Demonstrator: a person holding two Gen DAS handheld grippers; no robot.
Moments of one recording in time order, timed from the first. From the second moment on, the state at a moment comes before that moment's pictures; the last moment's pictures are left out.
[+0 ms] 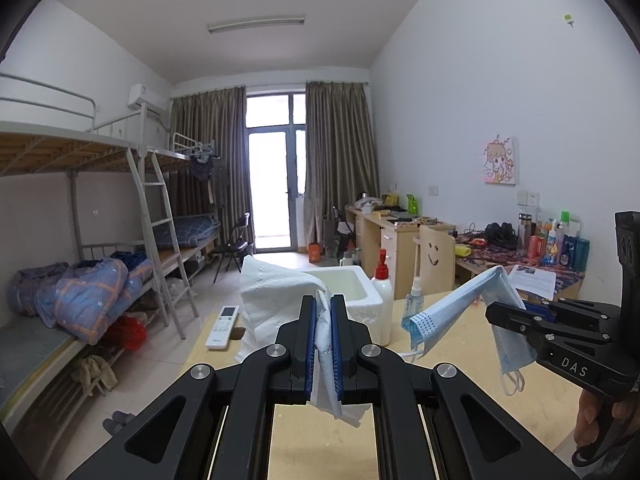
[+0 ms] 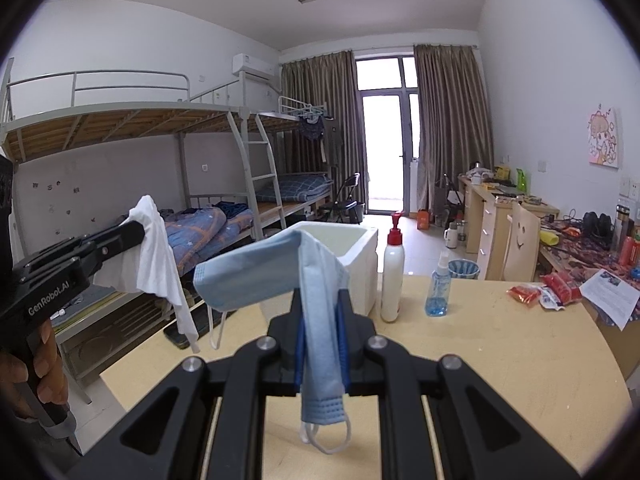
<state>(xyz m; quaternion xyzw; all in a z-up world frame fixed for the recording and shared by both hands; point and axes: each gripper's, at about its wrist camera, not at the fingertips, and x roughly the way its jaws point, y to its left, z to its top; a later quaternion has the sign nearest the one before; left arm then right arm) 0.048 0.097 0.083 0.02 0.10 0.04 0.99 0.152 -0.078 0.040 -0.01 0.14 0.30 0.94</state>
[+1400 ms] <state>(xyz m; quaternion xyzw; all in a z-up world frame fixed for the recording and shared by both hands) 0.169 0.131 0.126 0.00 0.11 0.04 0.99 0.252 -0.025 0.093 -0.04 0.15 0.28 0.95</state>
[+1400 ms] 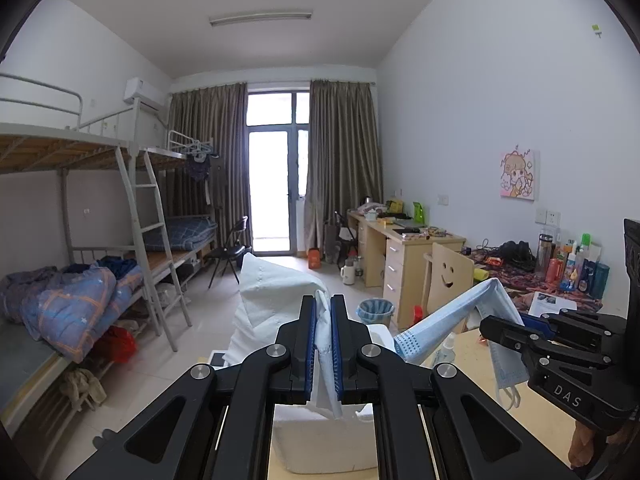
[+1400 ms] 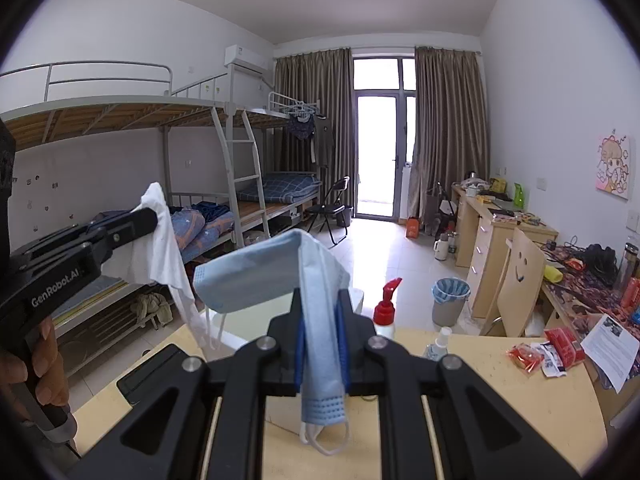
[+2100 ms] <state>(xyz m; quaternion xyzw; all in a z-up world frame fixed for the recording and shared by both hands) 0.234 0.140 0.110 0.00 0.14 0.03 0.99 0.308 -0.013 0.083 -0.03 0.18 0.27 0.95</state>
